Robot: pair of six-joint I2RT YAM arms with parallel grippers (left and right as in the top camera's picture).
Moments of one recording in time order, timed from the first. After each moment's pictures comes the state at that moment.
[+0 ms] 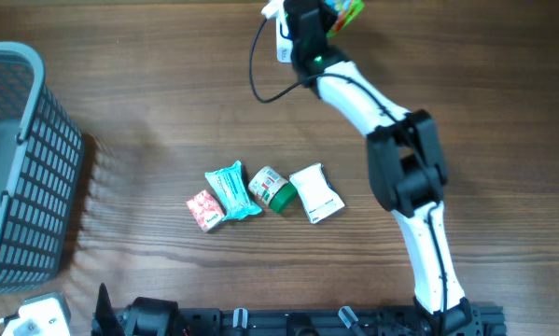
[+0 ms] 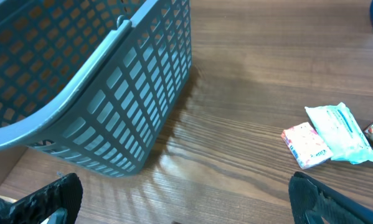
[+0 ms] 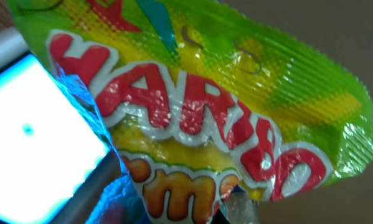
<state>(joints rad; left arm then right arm) -0.16 0.23 1.23 -1.60 -0.48 -0.13 0.44 2.44 2.01 -0.02 0.60 -0.85</state>
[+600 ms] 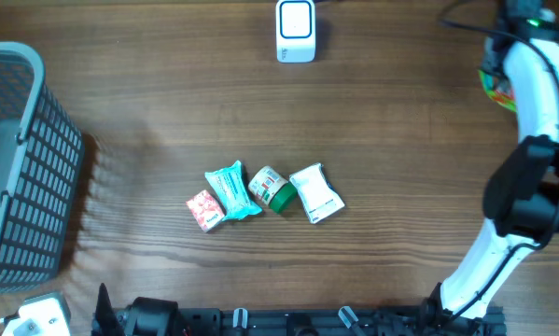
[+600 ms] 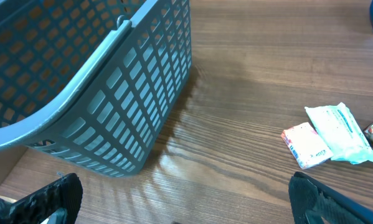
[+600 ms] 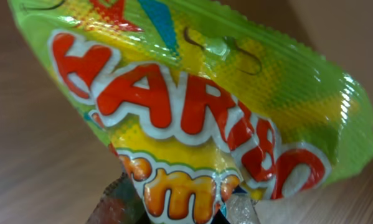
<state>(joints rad) -0.16 0.23 1.23 -1.60 -0.48 -0.13 -0.24 2.12 1.86 -0.88 0.51 0.19</state>
